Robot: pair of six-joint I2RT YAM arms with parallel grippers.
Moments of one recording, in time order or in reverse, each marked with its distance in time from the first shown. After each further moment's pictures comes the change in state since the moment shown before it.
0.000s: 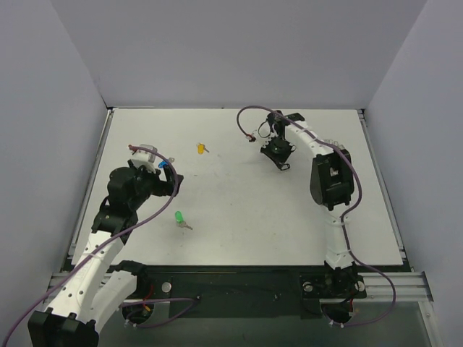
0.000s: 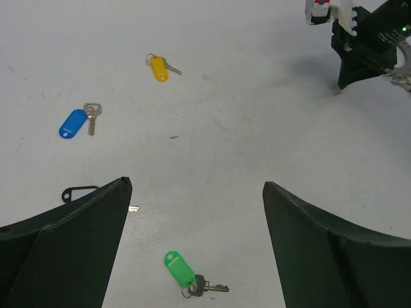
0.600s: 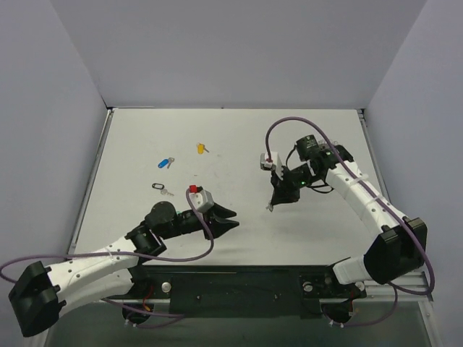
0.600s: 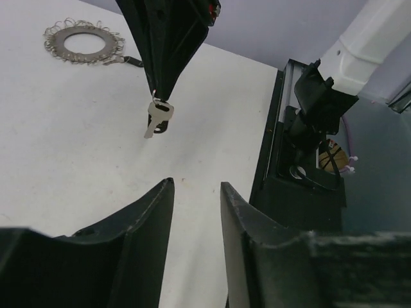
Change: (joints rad) left arm -0.608 0.010 -0.242 0.567 0.267 -0.064; right arm 0.026 -0.877 -0.709 -0.017 -0.685 -0.111
